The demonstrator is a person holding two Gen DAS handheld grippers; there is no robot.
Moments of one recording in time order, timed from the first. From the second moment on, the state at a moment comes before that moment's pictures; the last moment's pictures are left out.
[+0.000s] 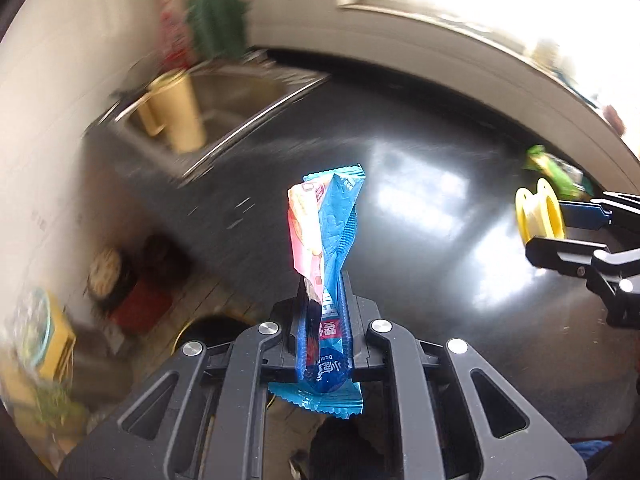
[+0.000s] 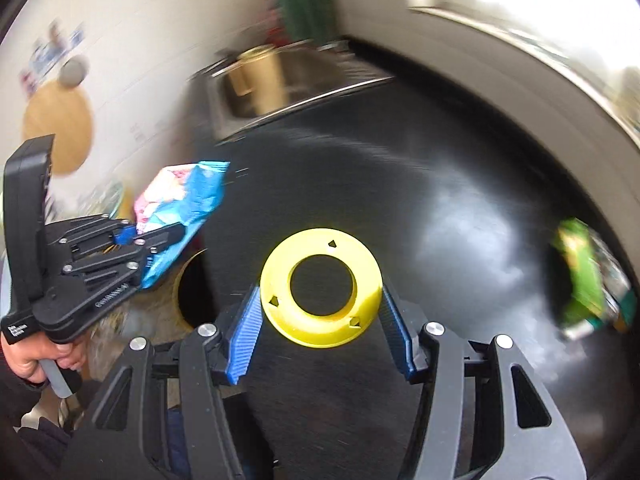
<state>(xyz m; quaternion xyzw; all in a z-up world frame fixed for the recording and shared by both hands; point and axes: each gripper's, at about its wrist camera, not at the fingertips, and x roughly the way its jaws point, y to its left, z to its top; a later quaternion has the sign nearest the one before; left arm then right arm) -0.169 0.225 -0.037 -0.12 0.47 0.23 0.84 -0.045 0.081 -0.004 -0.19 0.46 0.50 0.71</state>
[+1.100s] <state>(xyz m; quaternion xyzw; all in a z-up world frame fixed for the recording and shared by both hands) -0.337 0.389 -0.256 -0.38 0.50 0.34 0.70 -0.205 0.375 -0.171 -0.35 0.53 0.59 0.50</state>
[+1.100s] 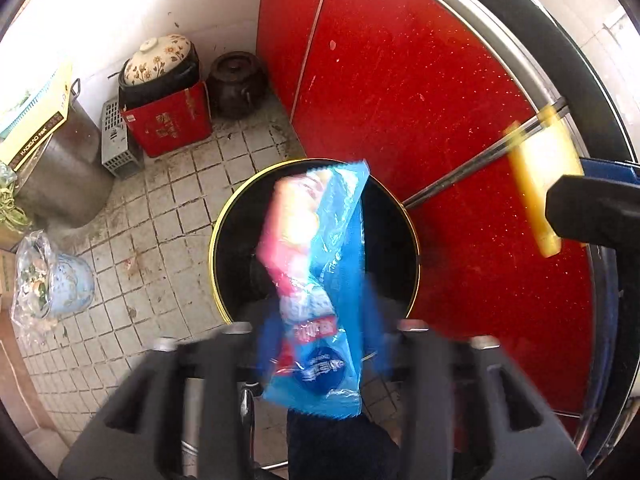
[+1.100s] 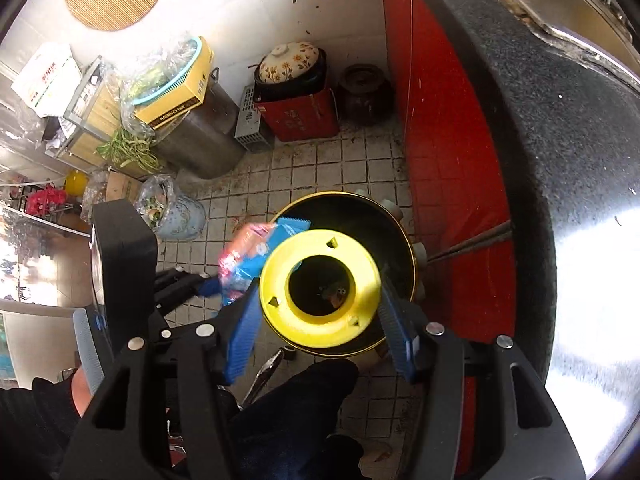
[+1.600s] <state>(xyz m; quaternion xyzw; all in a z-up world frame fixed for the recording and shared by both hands) -0.308 0.356 -0.193 -0.26 0.53 0.33 0.74 -0.159 0.306 -0.083 -0.28 0.49 0.60 0.57</state>
